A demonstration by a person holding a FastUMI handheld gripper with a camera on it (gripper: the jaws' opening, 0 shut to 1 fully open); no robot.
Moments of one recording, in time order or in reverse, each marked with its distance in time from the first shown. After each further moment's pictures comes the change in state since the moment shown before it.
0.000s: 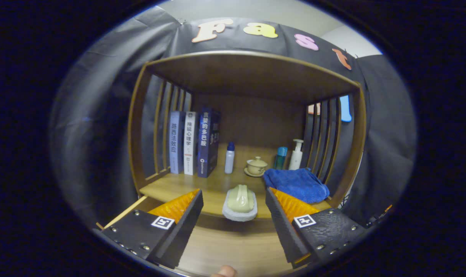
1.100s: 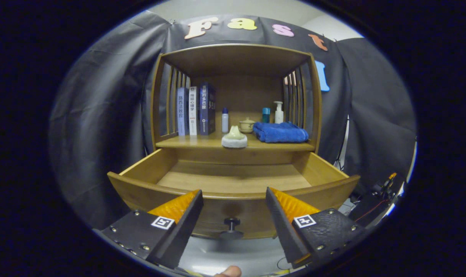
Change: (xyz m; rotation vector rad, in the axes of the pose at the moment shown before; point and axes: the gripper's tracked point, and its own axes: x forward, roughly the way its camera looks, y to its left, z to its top) arm -0.132 -0.012 -0.142 0.103 0.154 -0.041
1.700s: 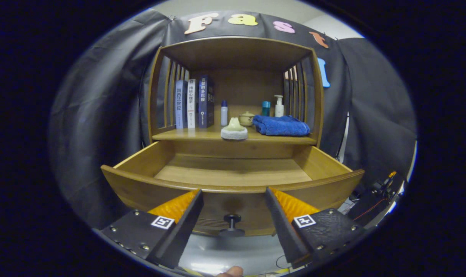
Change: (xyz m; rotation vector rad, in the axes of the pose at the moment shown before) arm 0.006 0.000 -0.010 -0.013 0.031 -0.019
